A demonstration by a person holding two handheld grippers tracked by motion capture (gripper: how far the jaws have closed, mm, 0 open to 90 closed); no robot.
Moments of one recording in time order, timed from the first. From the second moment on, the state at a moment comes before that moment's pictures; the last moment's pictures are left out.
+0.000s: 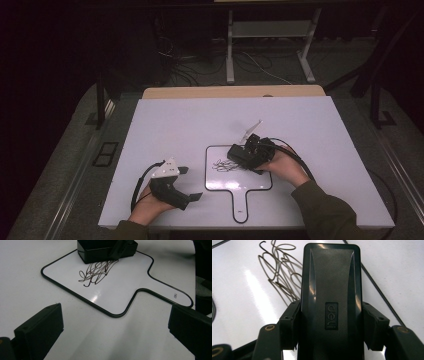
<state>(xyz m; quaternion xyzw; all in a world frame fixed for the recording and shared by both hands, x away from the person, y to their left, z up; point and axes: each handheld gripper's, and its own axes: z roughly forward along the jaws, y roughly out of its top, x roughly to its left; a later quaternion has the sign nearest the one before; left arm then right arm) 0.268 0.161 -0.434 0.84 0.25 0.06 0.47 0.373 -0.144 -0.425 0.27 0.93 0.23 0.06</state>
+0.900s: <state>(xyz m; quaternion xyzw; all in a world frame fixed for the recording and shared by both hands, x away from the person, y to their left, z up) 0.268 0.160 -0.434 0.84 0.25 0.05 0.47 0.344 -0.114 -0.422 0.21 0.95 0.22 0.05</state>
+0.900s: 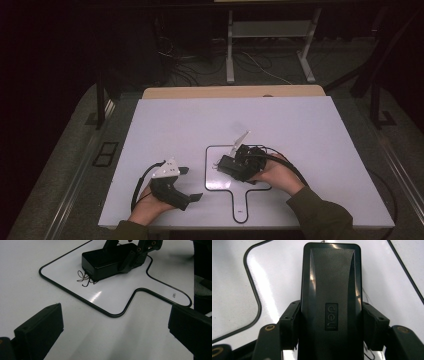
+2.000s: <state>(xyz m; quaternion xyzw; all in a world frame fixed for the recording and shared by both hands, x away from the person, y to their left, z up) 0.268 0.159 -0.434 0.84 0.25 0.05 0.47 0.362 -0.136 -0.423 0.26 0.94 0.21 0.06</state>
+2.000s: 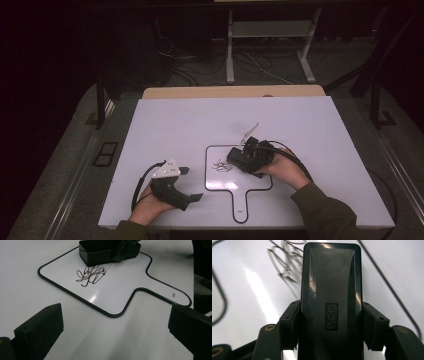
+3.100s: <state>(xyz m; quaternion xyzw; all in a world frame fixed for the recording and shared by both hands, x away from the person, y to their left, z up) 0.268 0.159 -0.434 0.84 0.25 0.05 0.47 0.372 -0.152 -0.423 0.29 0.93 0.21 0.06</state>
